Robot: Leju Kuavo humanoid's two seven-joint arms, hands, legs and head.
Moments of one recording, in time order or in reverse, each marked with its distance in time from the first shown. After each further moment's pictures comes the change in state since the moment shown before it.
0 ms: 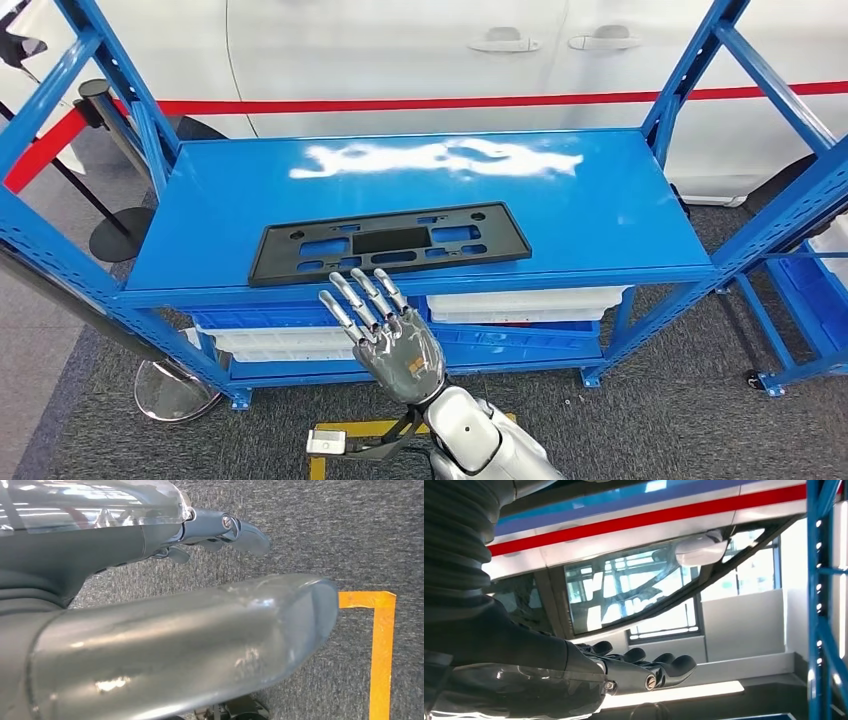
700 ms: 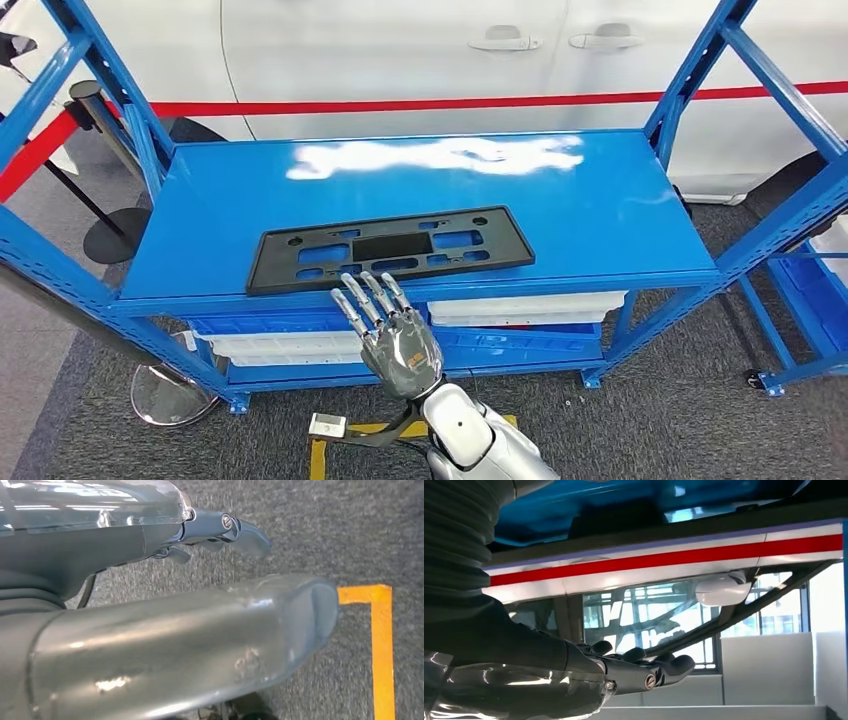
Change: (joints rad) left arm -0.013 0.005 0.023 0.000 -0.073 -0.006 0.009; right arm -0.020 0.032 -0.007 0.150 0.000 0.024 0.067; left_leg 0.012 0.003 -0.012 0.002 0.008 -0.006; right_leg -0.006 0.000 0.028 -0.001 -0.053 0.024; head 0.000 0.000
